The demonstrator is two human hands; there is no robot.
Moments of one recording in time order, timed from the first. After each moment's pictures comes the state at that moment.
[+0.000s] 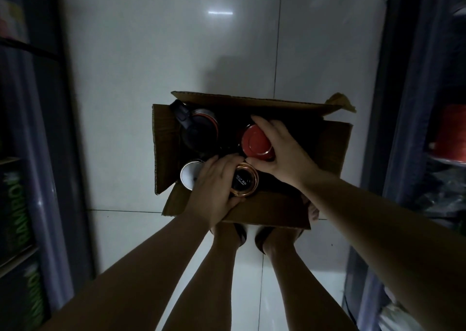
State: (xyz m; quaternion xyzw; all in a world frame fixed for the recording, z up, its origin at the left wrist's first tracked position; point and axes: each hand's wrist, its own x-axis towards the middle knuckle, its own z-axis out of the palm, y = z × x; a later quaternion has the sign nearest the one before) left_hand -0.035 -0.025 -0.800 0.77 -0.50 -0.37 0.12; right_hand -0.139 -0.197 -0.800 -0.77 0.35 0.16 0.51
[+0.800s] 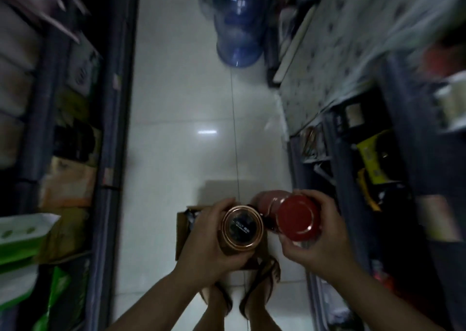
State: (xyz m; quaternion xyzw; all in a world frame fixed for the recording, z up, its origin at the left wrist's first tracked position) left_hand -0.018 -0.137 -0.404 0.74 -0.45 -0.35 0.37; right_hand -0.202 -0.266 -0.392 -0.75 0.45 -0.19 0.45
